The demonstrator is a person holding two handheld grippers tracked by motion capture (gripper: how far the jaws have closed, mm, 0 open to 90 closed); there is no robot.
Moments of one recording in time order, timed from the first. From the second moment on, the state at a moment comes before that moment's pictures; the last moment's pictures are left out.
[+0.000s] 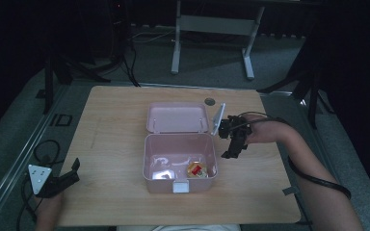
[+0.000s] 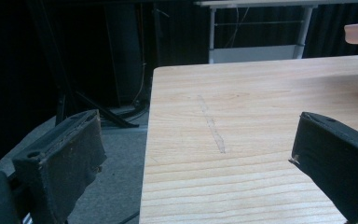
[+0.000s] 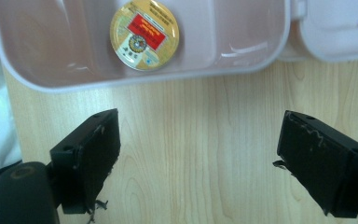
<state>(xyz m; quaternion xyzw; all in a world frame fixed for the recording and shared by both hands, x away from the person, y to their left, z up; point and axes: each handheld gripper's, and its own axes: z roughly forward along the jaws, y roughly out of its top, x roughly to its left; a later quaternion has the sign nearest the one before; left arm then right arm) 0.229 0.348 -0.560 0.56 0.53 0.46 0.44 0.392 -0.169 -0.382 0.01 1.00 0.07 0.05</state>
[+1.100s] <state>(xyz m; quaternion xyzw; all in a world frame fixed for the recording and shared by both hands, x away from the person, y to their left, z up) 0.229 0.348 -0.560 0.56 0.53 0.46 0.44 0.415 -0.241 -0.509 0.23 0.93 0.25 0.16</state>
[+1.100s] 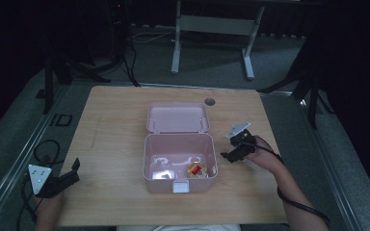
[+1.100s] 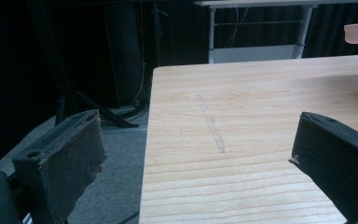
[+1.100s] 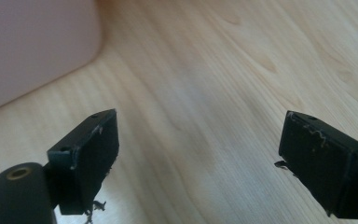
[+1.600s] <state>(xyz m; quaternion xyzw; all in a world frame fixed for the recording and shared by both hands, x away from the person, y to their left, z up) 0.229 0.348 -0.560 0.56 0.53 0.46 0.44 0.400 -0.267 -0.533 0.32 0.87 0.29 0.24</state>
